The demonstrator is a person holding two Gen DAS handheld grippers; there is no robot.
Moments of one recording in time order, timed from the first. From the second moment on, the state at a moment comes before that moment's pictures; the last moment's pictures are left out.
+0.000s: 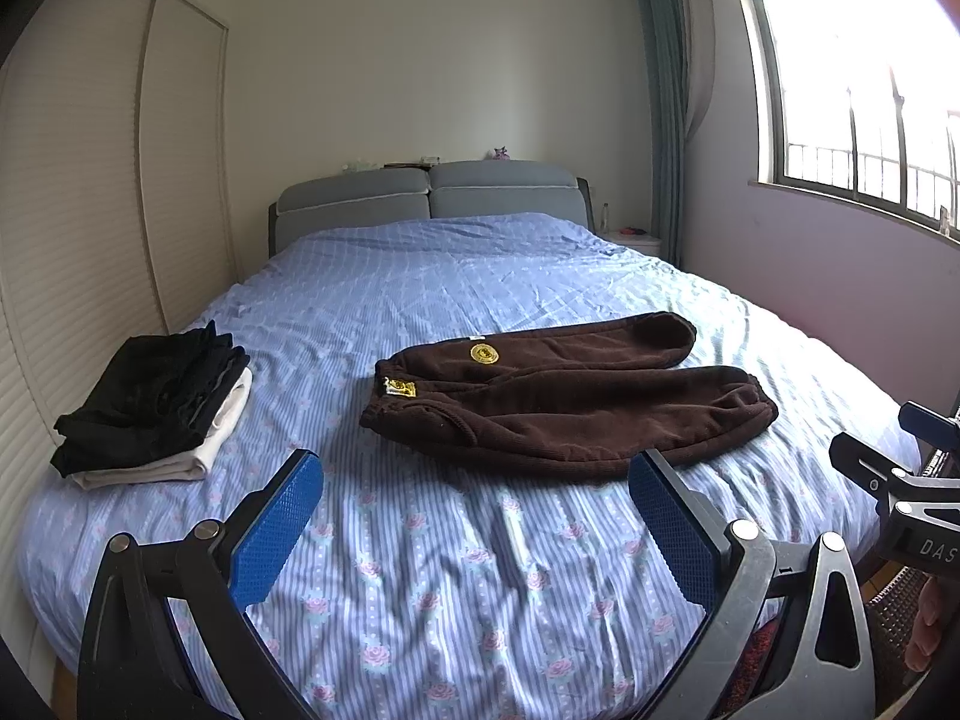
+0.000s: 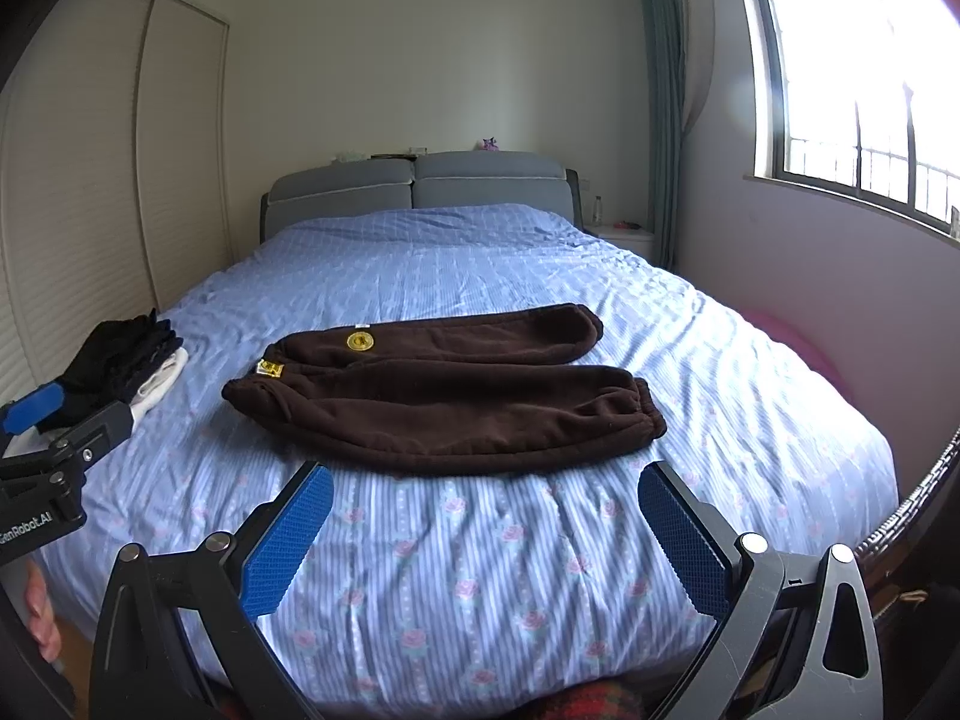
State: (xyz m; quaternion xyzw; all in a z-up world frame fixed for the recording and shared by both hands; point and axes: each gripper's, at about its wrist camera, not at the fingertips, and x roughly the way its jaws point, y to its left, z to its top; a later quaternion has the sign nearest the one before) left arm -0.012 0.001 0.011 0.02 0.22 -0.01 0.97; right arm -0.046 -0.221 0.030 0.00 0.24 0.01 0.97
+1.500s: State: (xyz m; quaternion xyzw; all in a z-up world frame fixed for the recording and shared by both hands) left arm 0.258 0.071 -0.165 -0.19 0.42 -0.06 0.89; right arm 0.203 -0.298 -0.146 0.17 0.37 -0.13 0.90
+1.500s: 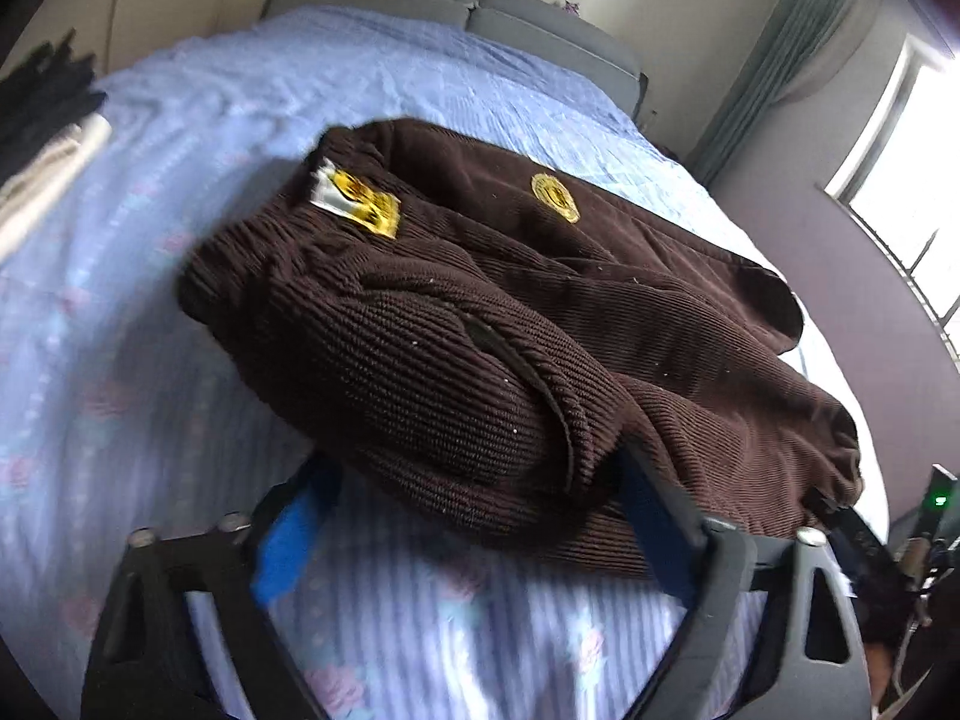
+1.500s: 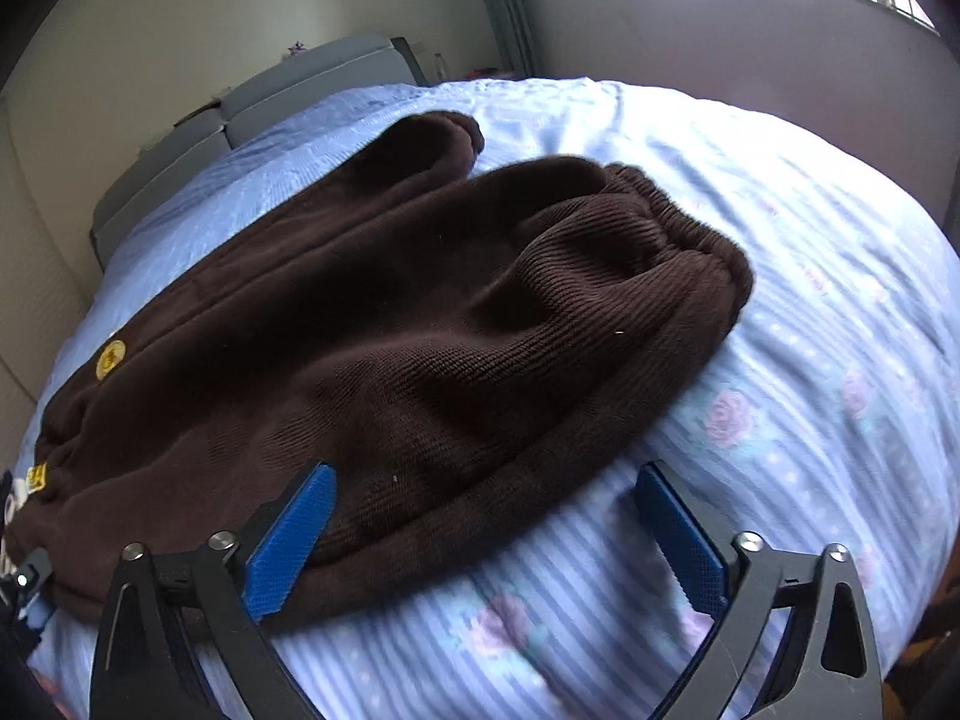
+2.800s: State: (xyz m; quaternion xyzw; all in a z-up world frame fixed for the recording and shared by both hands) left arm 0.234 0.060 -0.052 -0.17 0.39 -0.04 0.91; right arm 0.197 -0.304 0.039 0.19 0.28 0.00 0.94
